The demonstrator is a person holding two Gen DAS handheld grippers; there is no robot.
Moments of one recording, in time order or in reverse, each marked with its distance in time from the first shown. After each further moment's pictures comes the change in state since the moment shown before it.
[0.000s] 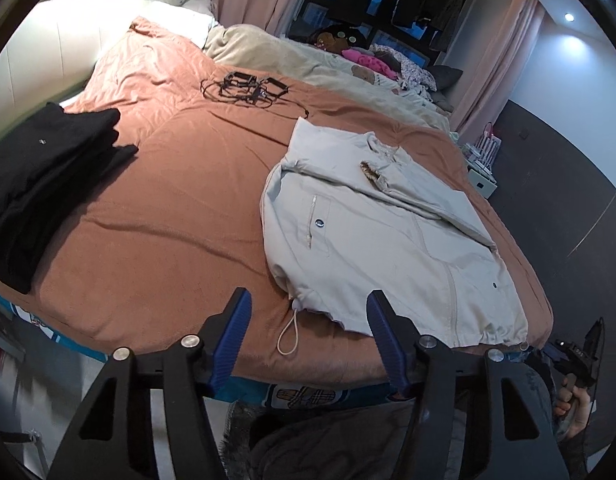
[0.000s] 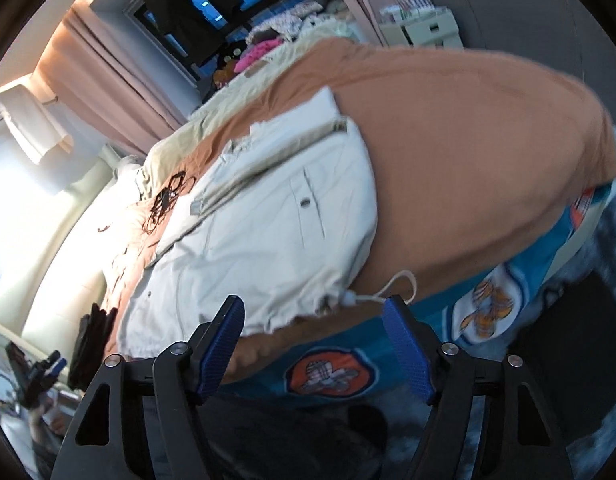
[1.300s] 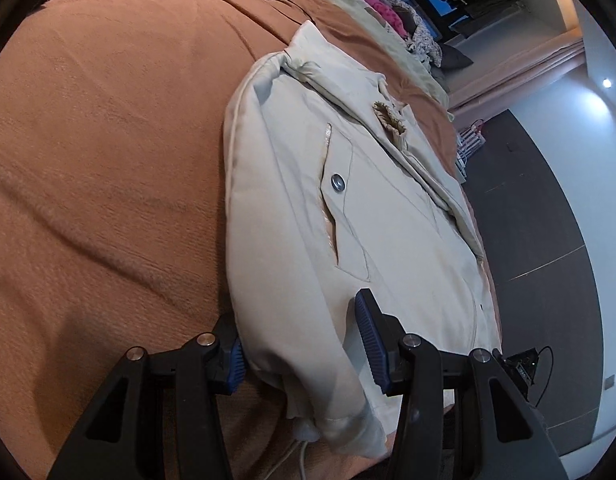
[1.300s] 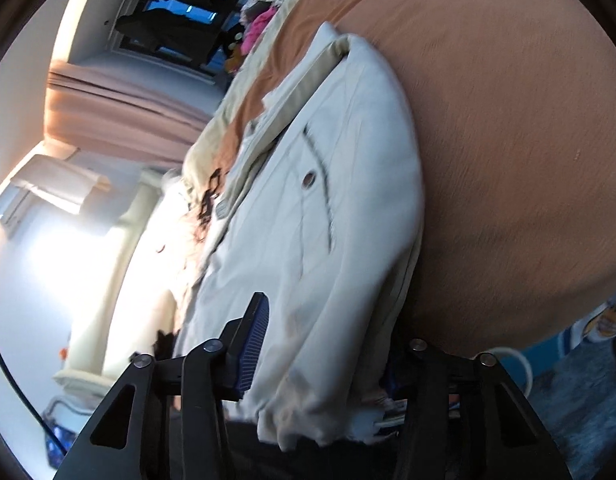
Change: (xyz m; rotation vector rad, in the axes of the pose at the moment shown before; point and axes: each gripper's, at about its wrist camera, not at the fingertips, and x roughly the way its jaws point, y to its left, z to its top) left arm 0.195 0.050 0.003 -0.229 0.268 -0.304; right arm 0.138 -0.044 0.030 0.216 0.131 0.328
